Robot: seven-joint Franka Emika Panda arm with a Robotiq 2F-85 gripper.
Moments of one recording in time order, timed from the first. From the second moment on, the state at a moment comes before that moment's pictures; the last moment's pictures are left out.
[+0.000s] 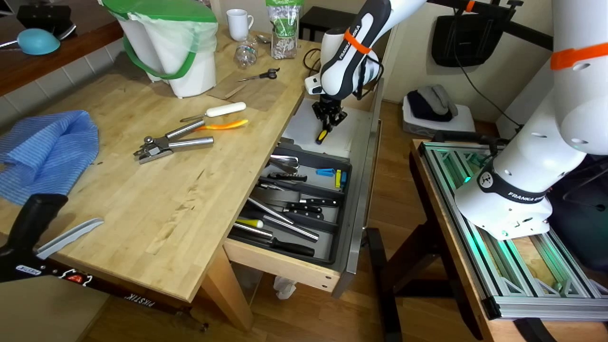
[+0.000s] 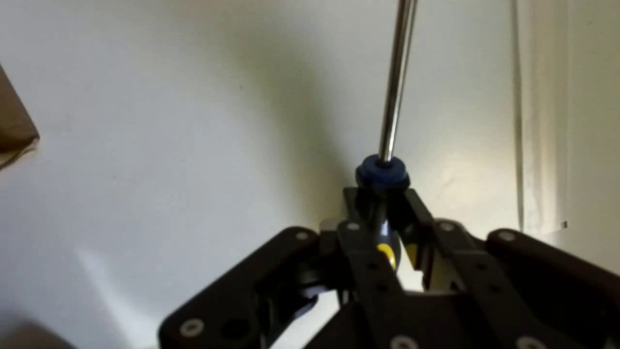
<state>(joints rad) -0.66 0.64 -0.10 -2.16 0.03 2.79 -1.79</state>
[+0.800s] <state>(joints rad) -0.74 0.67 0.02 -2.15 0.01 2.85 -1.85</state>
